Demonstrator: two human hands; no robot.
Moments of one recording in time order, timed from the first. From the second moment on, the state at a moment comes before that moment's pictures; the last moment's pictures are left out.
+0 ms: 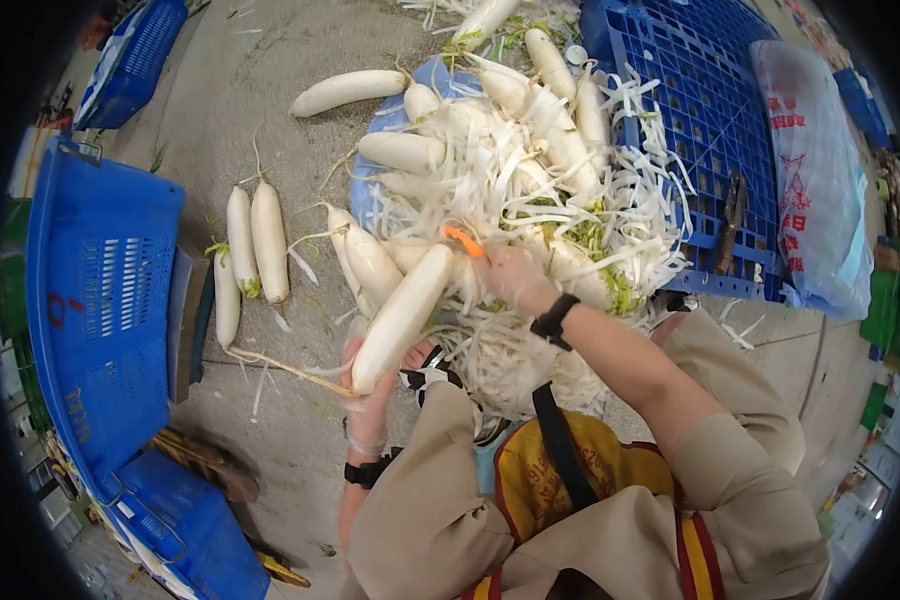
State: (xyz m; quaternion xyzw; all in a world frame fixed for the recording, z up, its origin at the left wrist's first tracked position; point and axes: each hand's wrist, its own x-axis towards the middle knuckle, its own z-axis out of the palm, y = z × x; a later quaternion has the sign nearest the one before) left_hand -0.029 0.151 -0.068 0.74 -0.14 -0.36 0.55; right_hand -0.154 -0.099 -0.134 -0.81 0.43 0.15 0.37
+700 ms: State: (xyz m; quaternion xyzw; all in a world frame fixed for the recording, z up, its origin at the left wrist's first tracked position) left_hand -0.020 0.109 -0.044 0.74 -0.41 -0.25 0.47; right_hand -0.155 -0.077 -0.105 -0.81 0.41 0.09 0.40
